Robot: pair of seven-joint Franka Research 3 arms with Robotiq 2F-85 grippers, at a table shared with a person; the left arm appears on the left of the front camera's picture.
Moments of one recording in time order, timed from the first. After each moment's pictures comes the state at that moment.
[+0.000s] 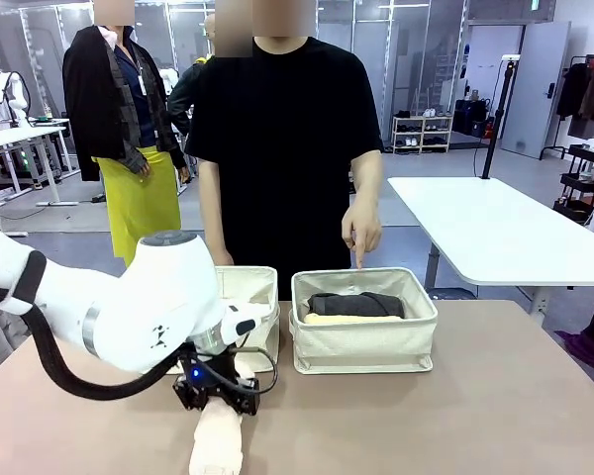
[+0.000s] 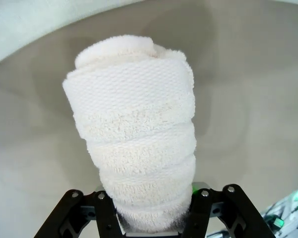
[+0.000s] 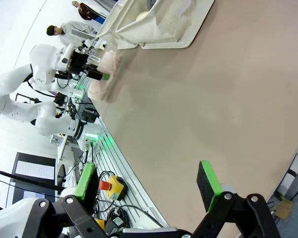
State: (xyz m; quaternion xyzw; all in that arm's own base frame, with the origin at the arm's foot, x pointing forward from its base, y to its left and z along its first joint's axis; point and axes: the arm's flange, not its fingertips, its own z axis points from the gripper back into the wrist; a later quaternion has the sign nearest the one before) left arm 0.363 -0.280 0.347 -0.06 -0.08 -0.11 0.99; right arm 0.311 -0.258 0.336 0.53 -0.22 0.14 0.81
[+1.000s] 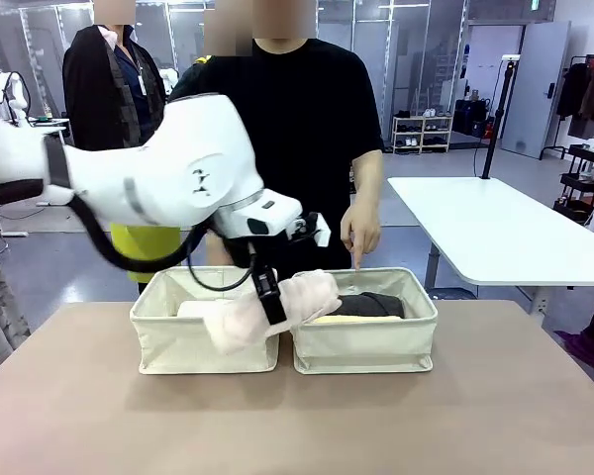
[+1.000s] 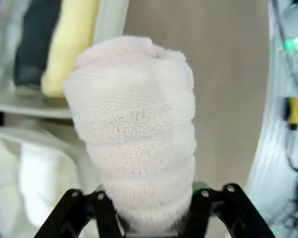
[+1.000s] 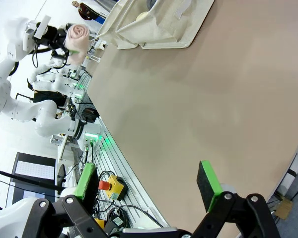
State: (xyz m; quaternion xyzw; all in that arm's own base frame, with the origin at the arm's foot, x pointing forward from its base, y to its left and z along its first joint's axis) left arm 0.432 -0.348 0.495 -0.07 -0.13 -0.65 0.75; right arm 0.311 -0.258 0.336 0.53 -0.21 0.14 0.81
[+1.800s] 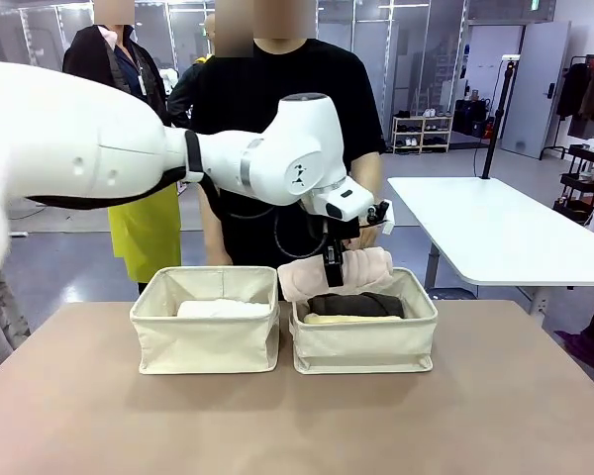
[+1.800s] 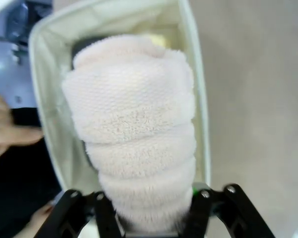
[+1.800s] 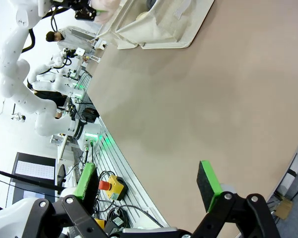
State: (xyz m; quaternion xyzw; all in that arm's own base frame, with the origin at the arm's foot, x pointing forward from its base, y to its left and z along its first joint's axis) left arm 0.556 -0.468 0.487 0.01 -0.13 -0.74 0.66; right arm 0.311 -0.258 0.336 0.53 -0.21 0.14 0.81
